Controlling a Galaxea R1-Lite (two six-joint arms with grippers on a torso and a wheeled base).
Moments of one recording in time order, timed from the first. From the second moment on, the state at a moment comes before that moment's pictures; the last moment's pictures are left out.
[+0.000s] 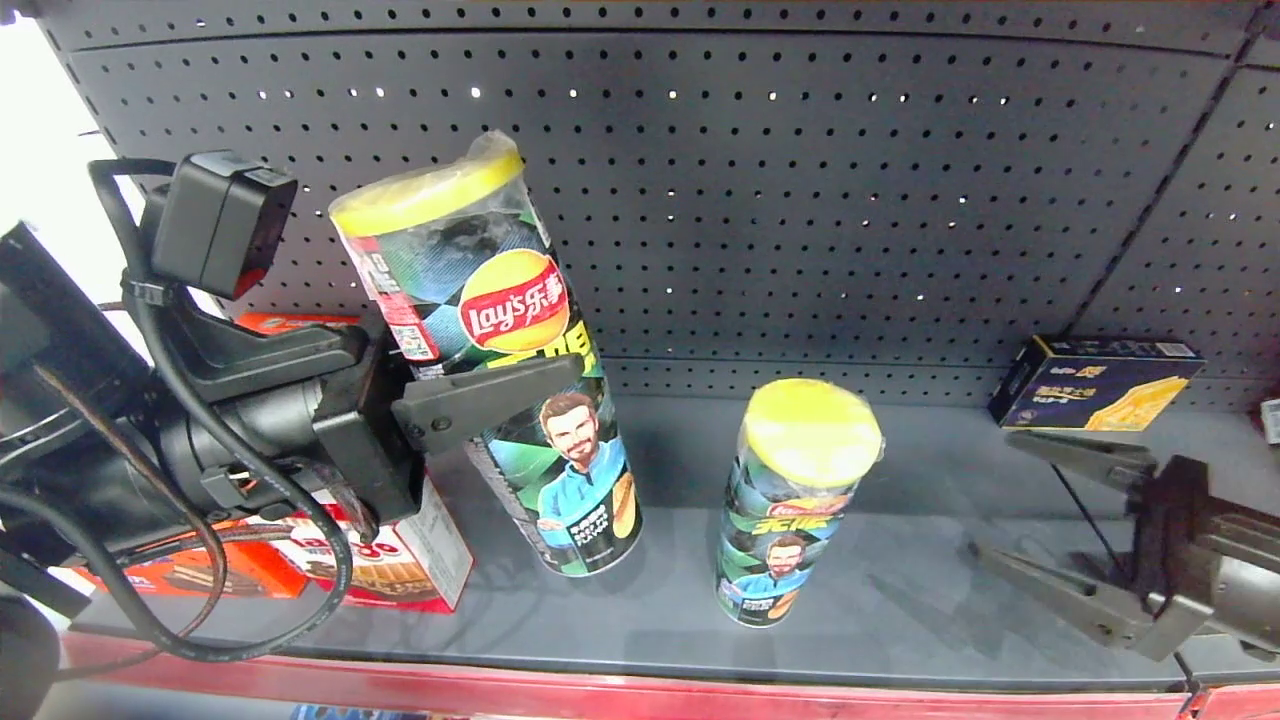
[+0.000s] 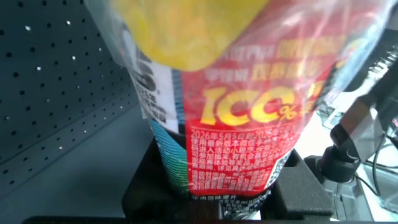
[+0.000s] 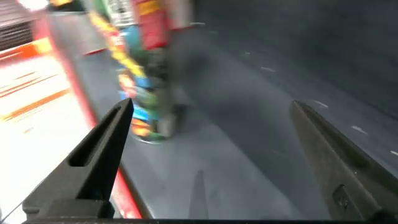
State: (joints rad) left arm -0.41 1.48 -0.65 -1.05 -0.79 -0.22; right arm 0.19 1.27 -0.25 -1.05 0.68 -0.20
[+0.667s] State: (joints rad) left arm -0.42 1.48 -0.69 -1.05 -0.79 -0.22; right arm -0.15 0.27 -0.11 -0.17 0.17 -0.08
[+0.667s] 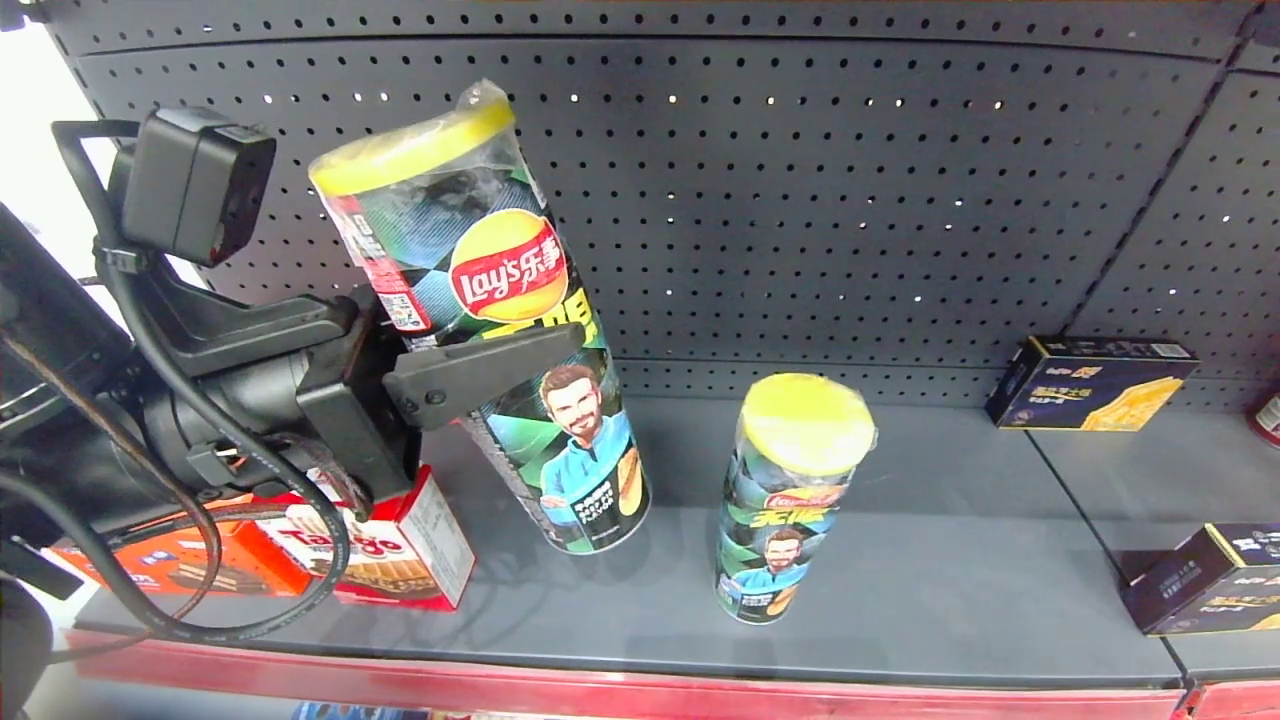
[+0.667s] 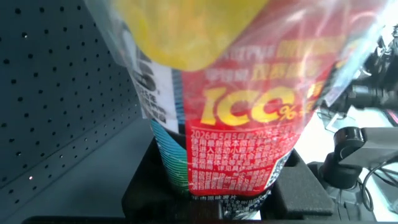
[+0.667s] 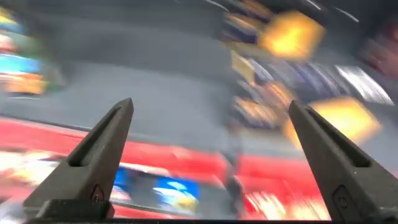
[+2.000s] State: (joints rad) left arm -0.42 1.58 -0.78 -1.04 -0.84 -0.21; right arm -0.17 0.09 0.00 0.00 -0.08 0.05
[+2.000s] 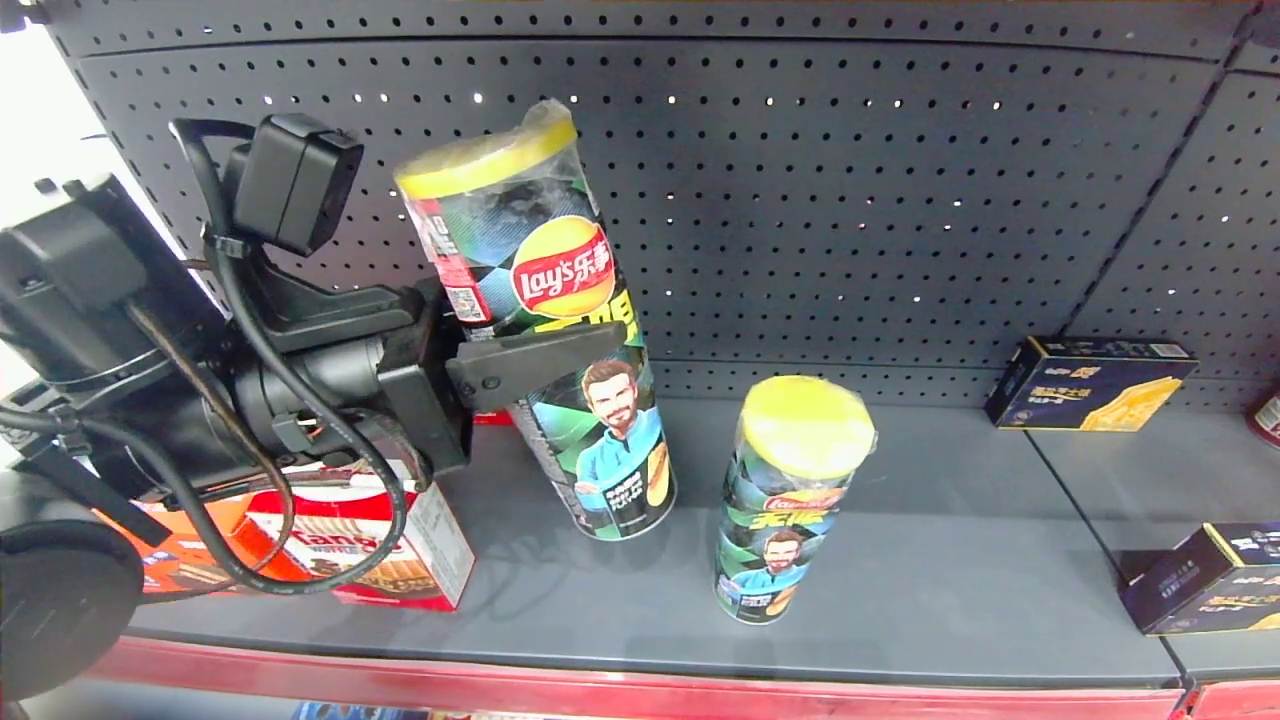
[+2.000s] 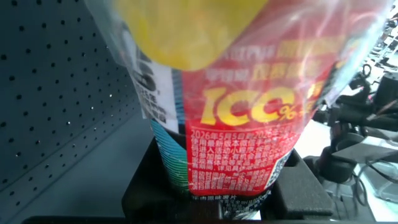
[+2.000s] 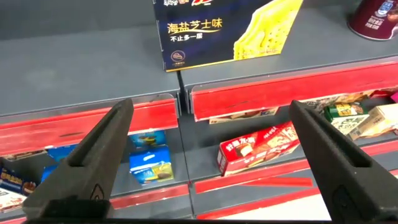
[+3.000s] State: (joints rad) left arm -0.40 1.85 -1.29 -0.95 -0.84 -0.22; right arm -0.17 0.09 0.00 0.00 -0.08 0.04
